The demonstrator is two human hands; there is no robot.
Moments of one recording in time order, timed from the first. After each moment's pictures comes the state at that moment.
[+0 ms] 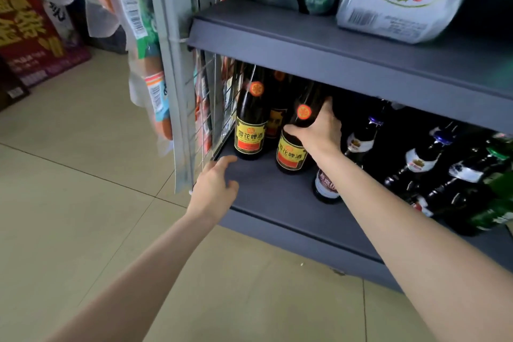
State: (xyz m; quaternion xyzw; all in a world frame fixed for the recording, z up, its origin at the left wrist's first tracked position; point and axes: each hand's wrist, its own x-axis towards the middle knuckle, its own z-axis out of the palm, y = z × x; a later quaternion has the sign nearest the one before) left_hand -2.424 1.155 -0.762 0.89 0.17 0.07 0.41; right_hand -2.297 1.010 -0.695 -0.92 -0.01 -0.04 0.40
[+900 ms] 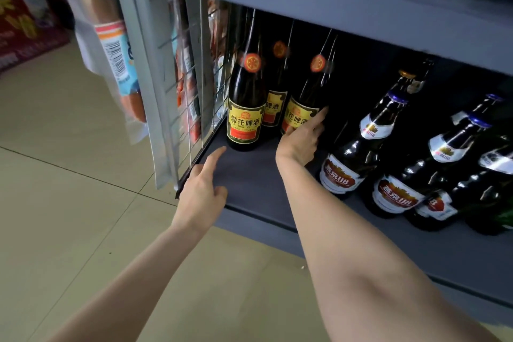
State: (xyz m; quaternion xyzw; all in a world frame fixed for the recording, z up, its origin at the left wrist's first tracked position) left_hand -2.416 1.157 -0.813 0.88 0.16 0.10 0.43; right_hand -2.267 1.053 -0.794 -0.88 0.16 -0.13 0.42
